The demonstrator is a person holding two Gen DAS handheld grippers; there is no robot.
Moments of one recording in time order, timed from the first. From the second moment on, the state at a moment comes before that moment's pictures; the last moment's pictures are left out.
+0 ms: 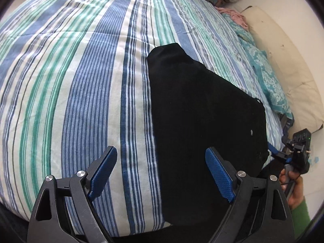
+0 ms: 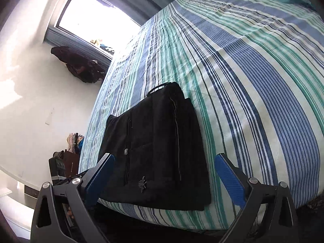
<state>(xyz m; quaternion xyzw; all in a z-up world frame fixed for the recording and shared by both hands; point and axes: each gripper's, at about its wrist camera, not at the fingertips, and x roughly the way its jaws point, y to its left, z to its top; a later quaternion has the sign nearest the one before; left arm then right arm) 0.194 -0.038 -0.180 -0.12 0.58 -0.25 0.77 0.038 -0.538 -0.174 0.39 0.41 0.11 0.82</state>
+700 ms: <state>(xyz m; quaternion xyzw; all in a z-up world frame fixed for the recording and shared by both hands) 0.201 -0.097 -0.160 -0.10 0.55 -0.31 0.77 0.109 -0.496 -0.200 0.38 0.48 0.20 0.76</state>
